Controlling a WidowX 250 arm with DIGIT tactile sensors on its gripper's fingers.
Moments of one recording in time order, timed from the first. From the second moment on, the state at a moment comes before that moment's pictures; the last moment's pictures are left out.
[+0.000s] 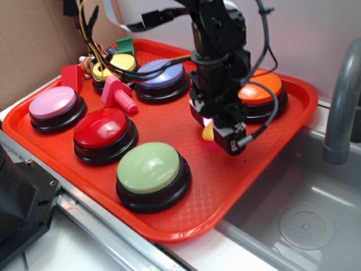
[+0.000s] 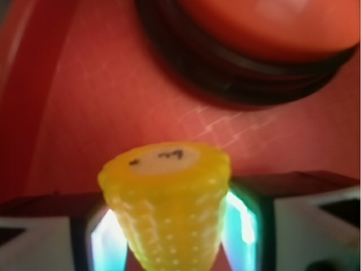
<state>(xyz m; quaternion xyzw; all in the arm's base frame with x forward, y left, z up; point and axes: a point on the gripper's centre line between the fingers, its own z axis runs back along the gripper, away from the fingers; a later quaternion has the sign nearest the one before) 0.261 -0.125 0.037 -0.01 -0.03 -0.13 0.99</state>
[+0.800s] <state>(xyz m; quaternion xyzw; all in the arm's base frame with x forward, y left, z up) 0.216 -0.053 0.159 -0.01 -0.09 0.01 1.00</state>
